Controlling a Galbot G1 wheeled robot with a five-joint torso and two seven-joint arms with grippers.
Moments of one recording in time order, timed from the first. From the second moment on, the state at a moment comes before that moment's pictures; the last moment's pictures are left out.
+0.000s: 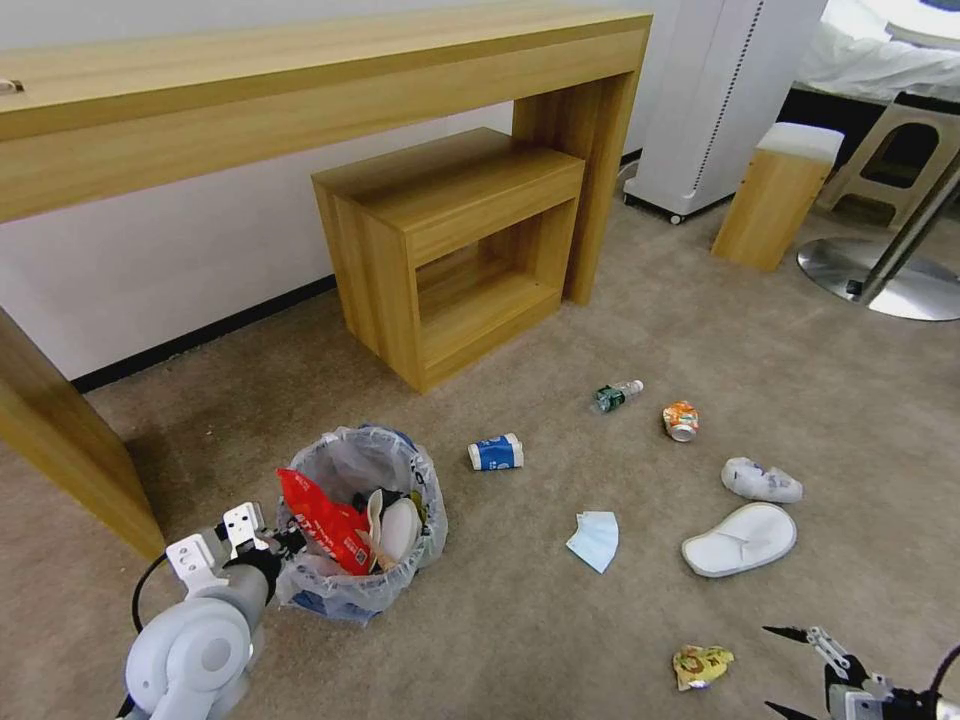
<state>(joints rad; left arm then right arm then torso) 1.49 -1.17 -0.58 -2.11 -1.01 0.53 -0.54 -1.73 0.56 0.55 1.32 -0.24 0.81 -0.34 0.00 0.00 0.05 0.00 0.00</state>
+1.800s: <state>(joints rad) 1.51 -1.17 -0.59 -2.18 -1.02 0.53 -0.56 -1.27 0.81 0.18 0.95 -0.27 0.81 -0.32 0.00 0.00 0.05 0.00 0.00</state>
